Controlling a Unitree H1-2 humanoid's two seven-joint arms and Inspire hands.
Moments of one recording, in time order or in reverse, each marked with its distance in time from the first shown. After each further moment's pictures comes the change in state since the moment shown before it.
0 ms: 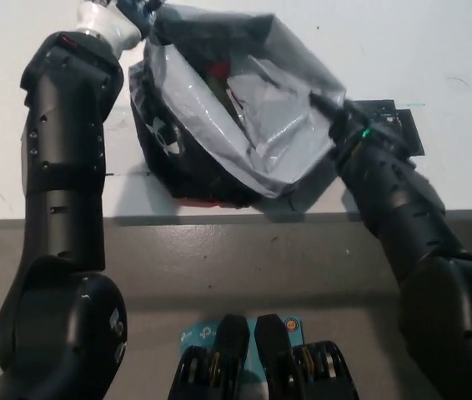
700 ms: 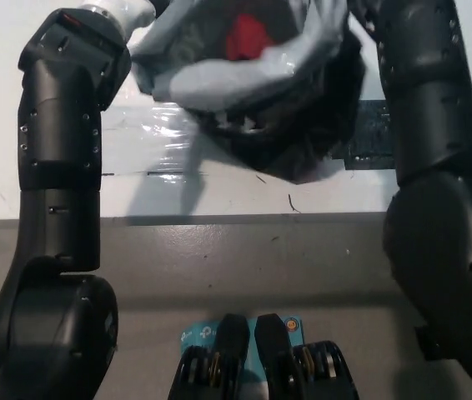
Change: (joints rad) left_arm 0.001 0.023 -0.135 -0.121 -0.222 0.010 0.108; right_arm -0.286 0.007 -0.107 -0.272 0.260 0.210 -0.017
